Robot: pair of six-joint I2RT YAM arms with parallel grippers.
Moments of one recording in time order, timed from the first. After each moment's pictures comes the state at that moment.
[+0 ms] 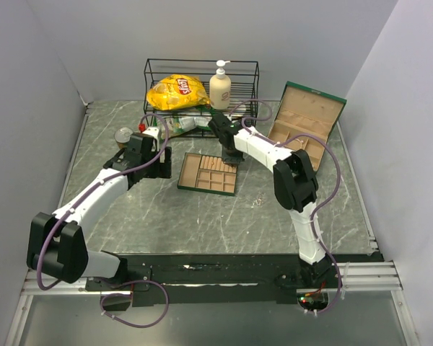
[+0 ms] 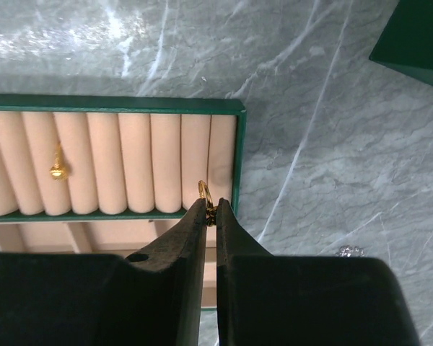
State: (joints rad) left arm -0.34 1.34 0.98 -0.43 -0.11 -0.22; right arm 0.59 2.20 1.89 -0.96 0.36 0.64
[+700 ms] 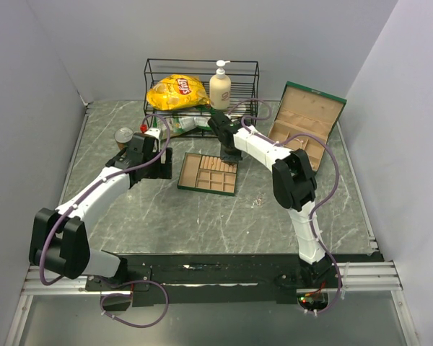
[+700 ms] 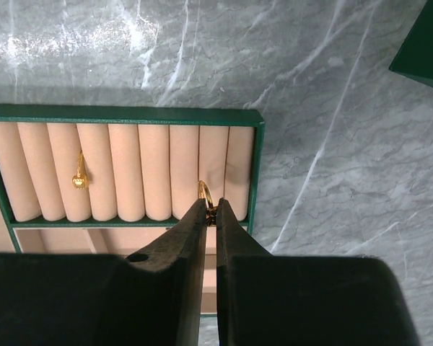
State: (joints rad) left arm -0.34 1.37 0.99 -0.43 -0.11 -0.22; right arm 0.58 2.22 1.92 -0.95 0.33 0.65
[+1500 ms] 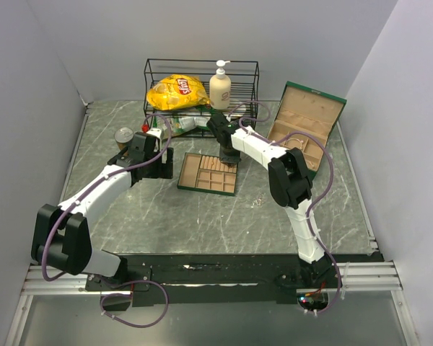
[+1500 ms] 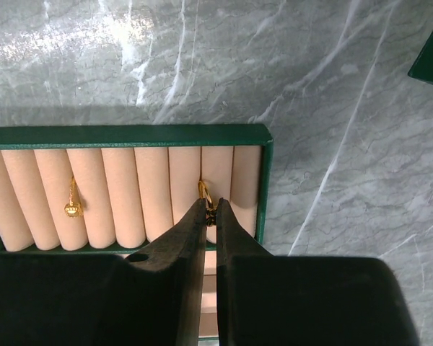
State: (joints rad) left arm -0.34 1.40 1.00 -0.44 -0.10 -0.22; right arm 0.58 2.28 1.95 -0.96 0.33 0.67
